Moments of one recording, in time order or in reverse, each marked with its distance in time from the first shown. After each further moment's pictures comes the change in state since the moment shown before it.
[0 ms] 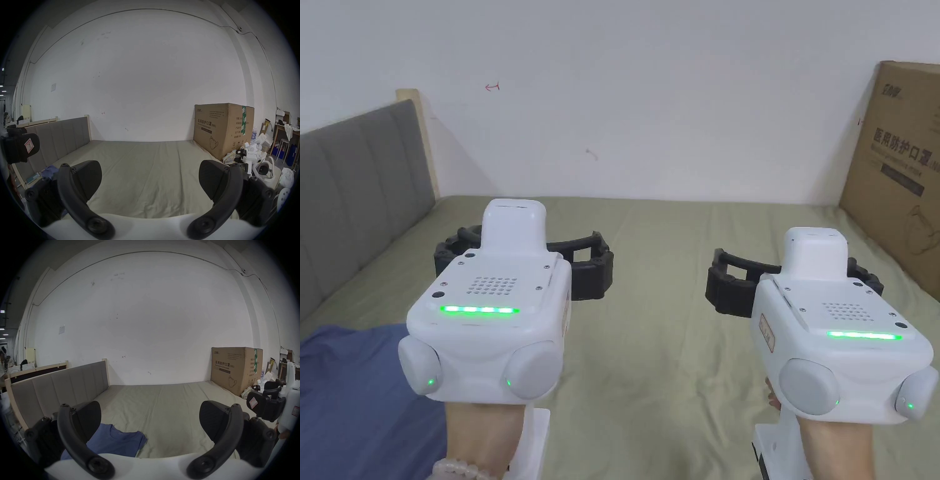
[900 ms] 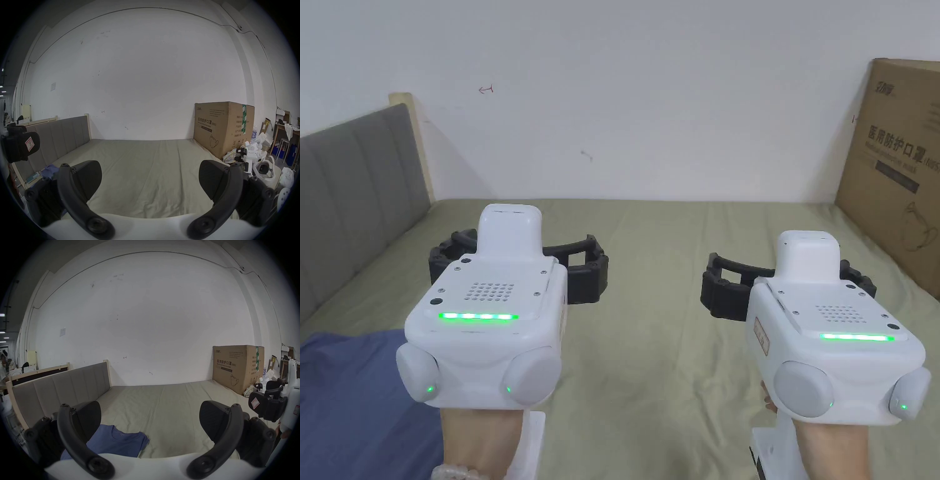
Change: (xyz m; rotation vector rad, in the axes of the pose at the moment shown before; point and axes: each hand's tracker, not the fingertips) left arm 0.001 -0.001 -0.006 0.001 0.013 -0.022; right arm 0.002 -0.002 -0.003 -0.013 0.001 -0.001
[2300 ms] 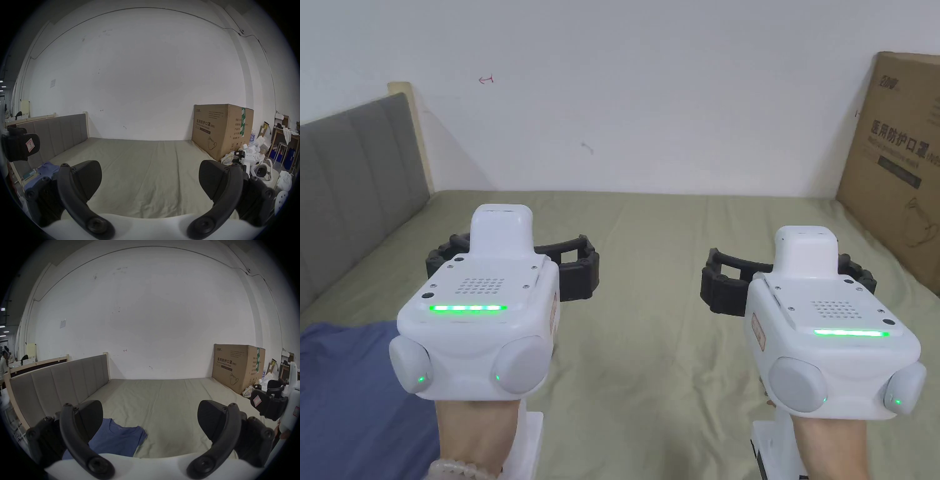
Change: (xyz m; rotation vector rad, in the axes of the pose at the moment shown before) left arm -0.002 -0.002 -0.003 -0.053 -0.003 0.047; right arm -0.002 -0.003 -0.004 0.003 -0.016 0.032
